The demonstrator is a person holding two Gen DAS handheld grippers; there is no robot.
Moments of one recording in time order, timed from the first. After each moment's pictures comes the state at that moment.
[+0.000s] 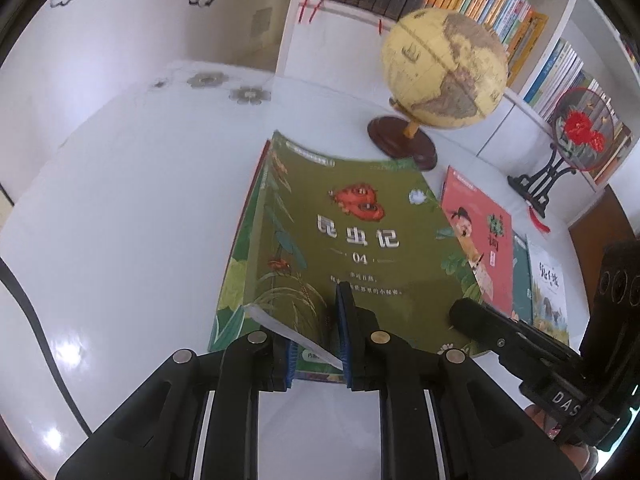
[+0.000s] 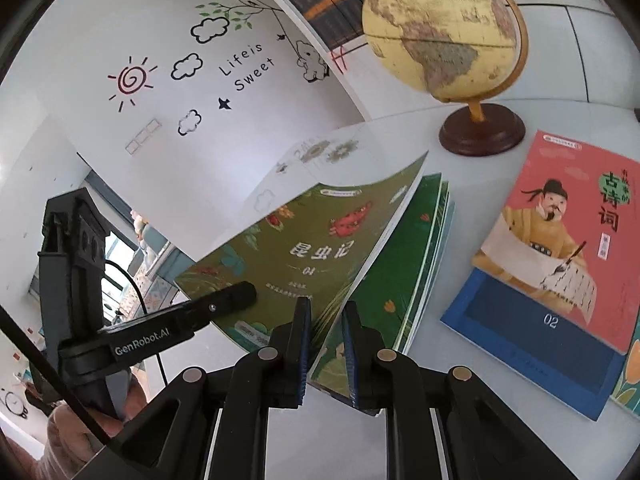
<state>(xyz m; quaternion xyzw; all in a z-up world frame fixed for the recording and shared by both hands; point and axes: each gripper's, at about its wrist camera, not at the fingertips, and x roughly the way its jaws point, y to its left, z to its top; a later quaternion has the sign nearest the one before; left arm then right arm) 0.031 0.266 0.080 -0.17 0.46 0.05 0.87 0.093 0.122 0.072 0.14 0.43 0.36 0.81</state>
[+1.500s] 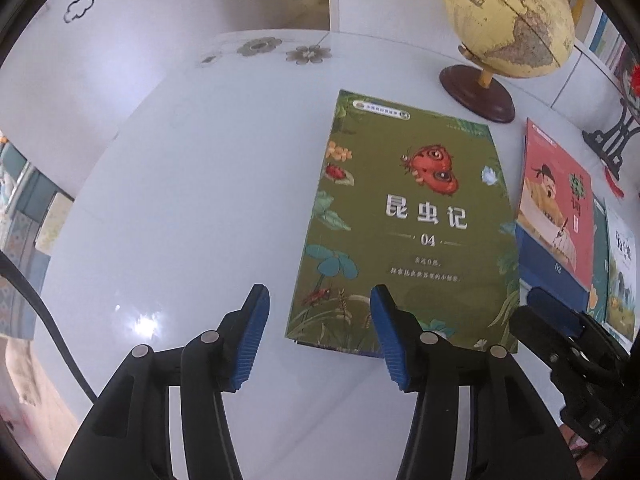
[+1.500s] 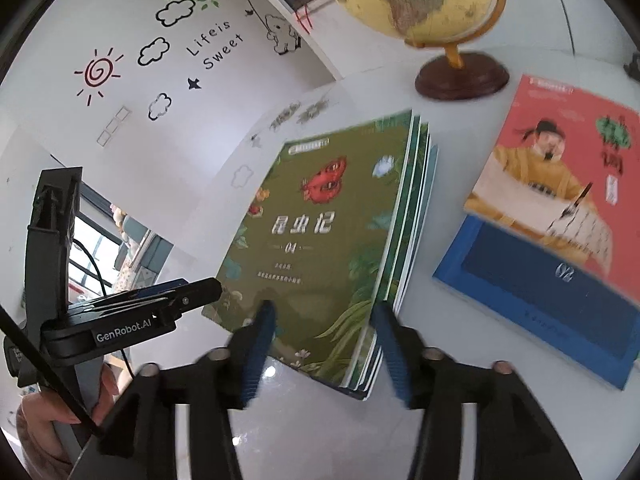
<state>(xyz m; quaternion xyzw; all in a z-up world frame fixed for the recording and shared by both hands) 0.042 0.281 0.070 -0.09 0.54 0.15 0.82 0.097 0.132 0.046 0.14 0.48 0.32 0.80</state>
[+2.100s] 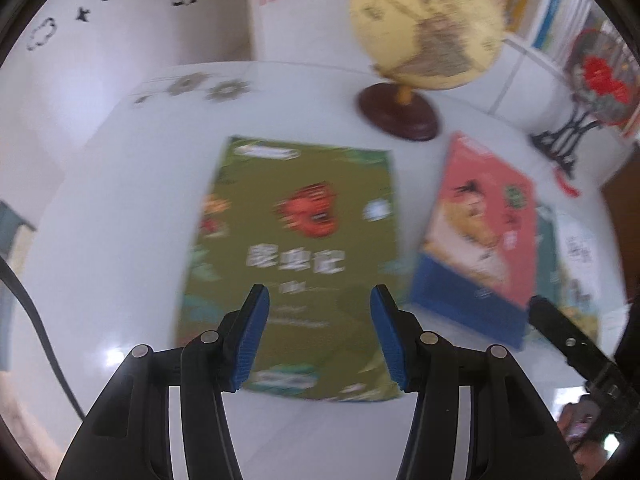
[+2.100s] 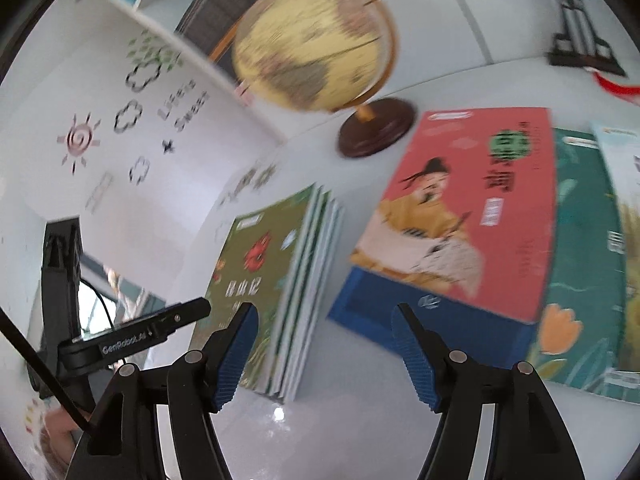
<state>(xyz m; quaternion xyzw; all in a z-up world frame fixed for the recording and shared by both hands) 0.085 0.215 0.090 -0.10 0.51 0.06 0.85 0.105 0.025 0.060 0.23 0.45 0.25 0.82</state>
